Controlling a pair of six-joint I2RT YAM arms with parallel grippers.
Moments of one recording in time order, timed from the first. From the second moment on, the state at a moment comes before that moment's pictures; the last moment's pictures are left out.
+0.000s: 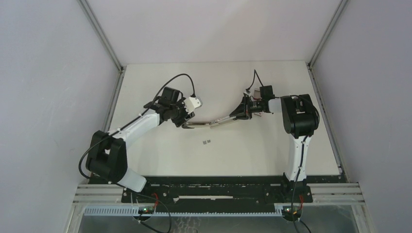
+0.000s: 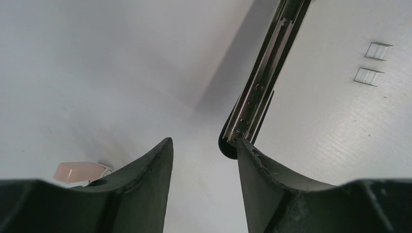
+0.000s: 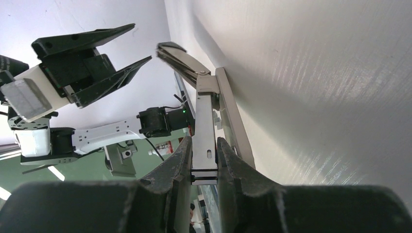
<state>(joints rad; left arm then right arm) -0.42 1.49 1.03 -0.45 0.19 0.64 0.11 2.15 1.19 0.00 -1.21 0.65</state>
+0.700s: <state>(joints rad) -0.40 1.60 1.20 -0.52 0.32 0.60 0.12 2.13 1.19 0.04 -1.22 0.68</state>
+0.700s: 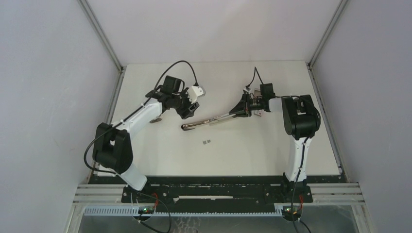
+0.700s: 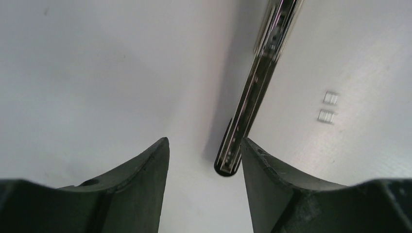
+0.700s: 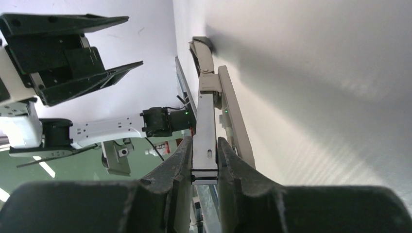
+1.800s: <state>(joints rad) -0.36 2.05 1.71 -0.96 1.03 0.56 0.20 1.98 1.19 0.11 -1.34 0.66</state>
